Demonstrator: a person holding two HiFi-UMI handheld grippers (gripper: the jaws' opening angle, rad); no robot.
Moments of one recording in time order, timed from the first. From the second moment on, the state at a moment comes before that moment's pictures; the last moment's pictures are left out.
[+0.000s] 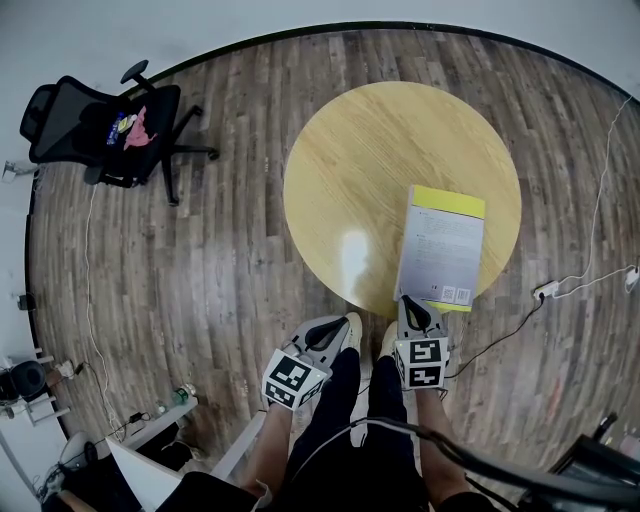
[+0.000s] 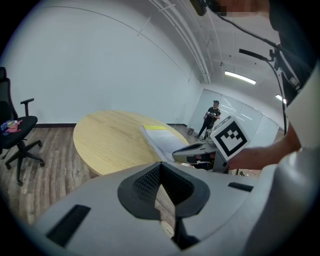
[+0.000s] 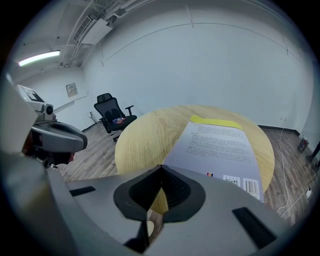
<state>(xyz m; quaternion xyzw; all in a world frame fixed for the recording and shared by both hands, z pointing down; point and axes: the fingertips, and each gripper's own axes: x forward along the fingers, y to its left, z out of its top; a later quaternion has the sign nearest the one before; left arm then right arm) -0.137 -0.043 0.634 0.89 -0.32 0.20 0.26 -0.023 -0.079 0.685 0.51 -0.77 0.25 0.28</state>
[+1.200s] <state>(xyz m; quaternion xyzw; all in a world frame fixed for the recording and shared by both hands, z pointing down) -0.077 -0.060 0.571 0.92 -0.28 0.19 0.20 0.037 -0.078 0.599 0.56 -0.77 0.23 0.22</state>
